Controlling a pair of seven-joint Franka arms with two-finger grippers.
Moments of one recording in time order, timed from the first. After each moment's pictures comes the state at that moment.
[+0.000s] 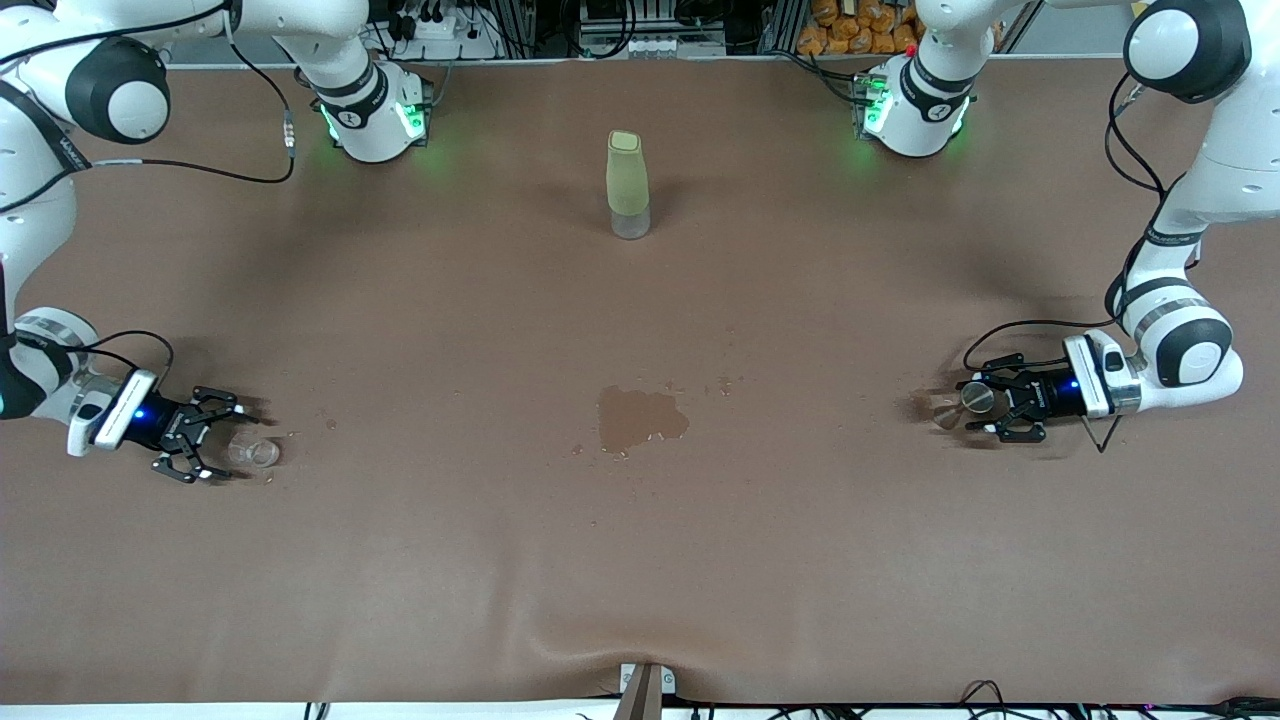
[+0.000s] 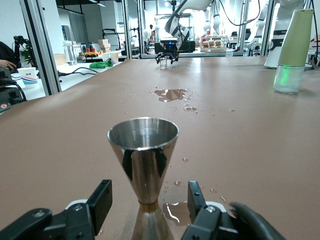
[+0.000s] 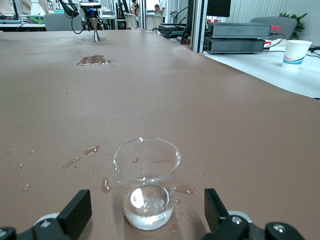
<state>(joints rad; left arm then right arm) 0.50 0.85 -0.13 -1.72 -1.08 1.69 2.62 -0.49 0.99 -0.08 -1.46 1.18 1.67 -2.53</state>
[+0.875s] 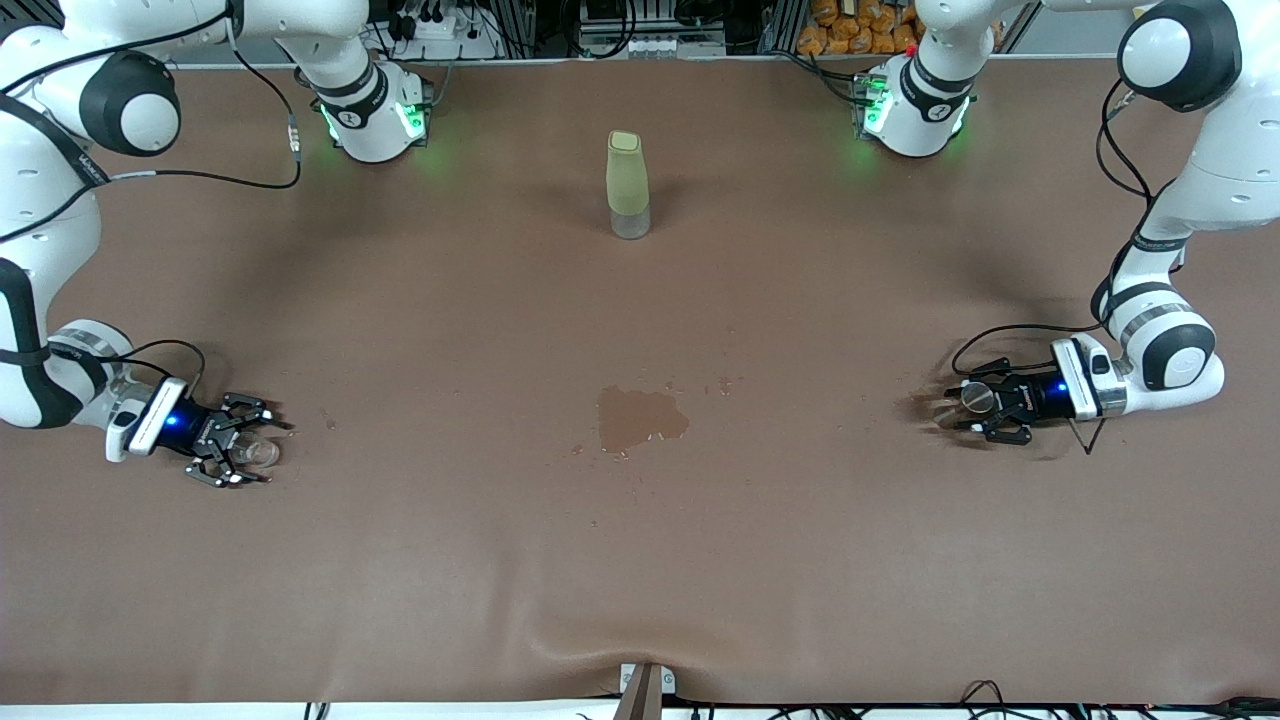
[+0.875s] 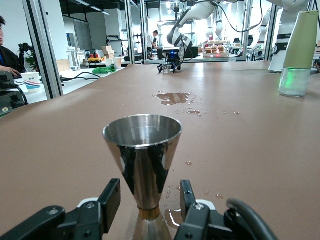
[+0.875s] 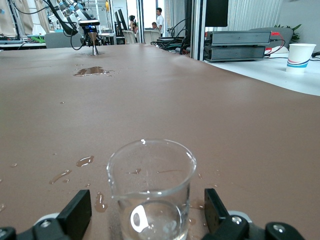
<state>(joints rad) 0.49 0.87 -0.13 -1.72 -1.12 1.69 2.64 -0.49 1.05 -0.04 -1.46 1.23 1.67 -2.53</state>
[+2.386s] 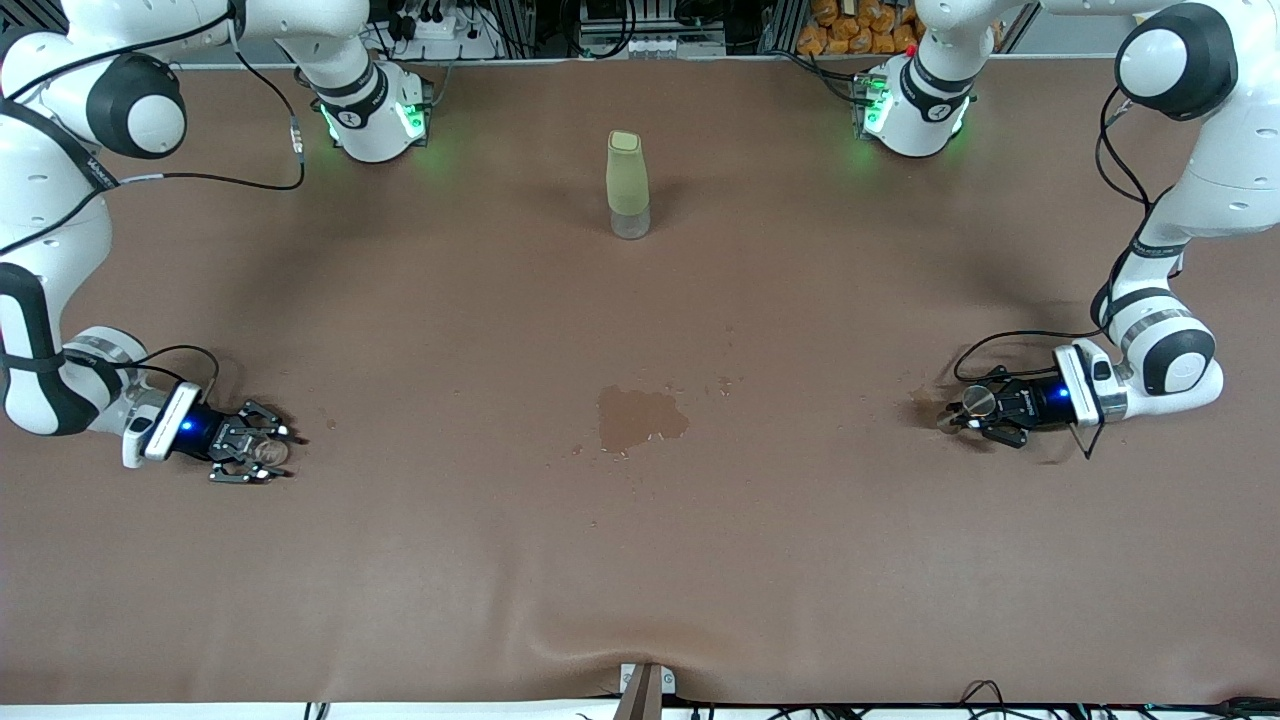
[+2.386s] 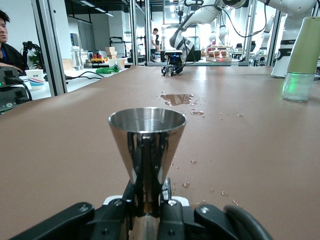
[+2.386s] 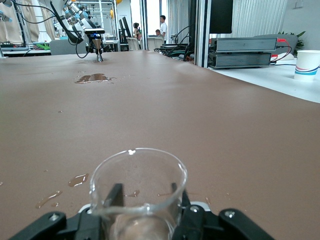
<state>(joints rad) 0.49 0.91 -0.13 -1.68 -1.12 1.67 2.60 -0.47 1.05 -0.02 -1.46 1.24 1.67 -2.53</state>
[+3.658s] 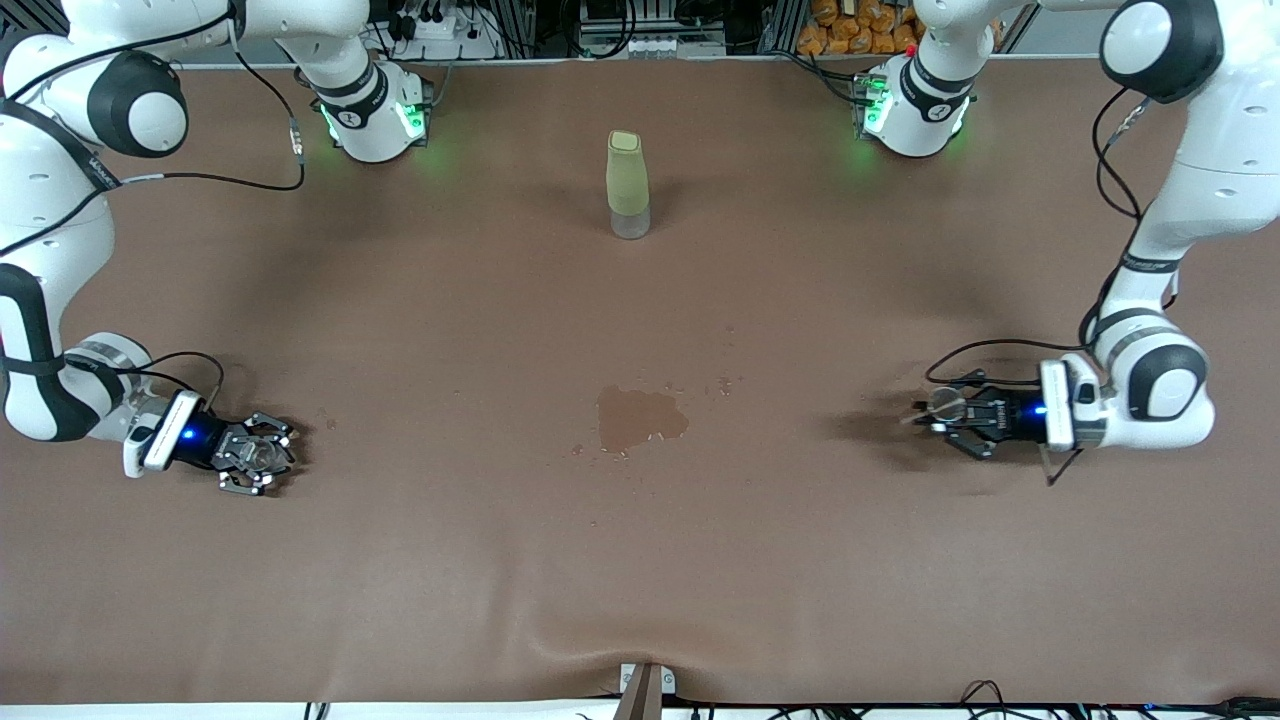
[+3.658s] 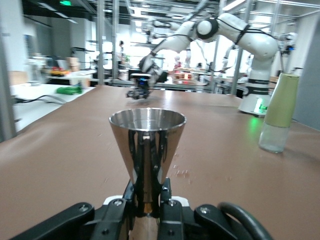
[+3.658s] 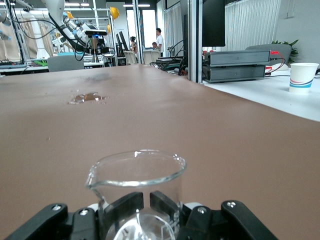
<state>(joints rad) 0.36 0.85 -0.25 -1.59 -1.09 1.60 2.34 -0.46 1.04 0.03 -1.43 1.27 1.67 -2.44</state>
